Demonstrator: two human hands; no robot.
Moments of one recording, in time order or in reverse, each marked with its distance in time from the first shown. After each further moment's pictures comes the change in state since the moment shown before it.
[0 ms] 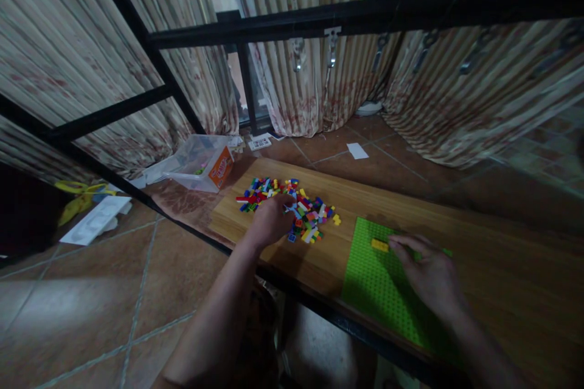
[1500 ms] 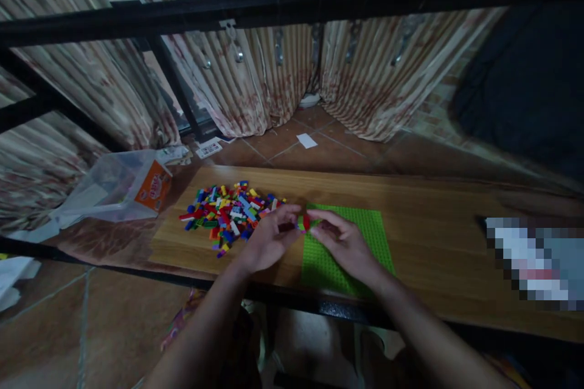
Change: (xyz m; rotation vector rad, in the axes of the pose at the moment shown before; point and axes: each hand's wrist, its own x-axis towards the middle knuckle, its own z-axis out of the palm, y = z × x) left_hand -0.012 0.061 0.058 -0.828 -0.437 0.202; right_hand -0.001 -0.070 0.008 0.640 -0.136 0.119
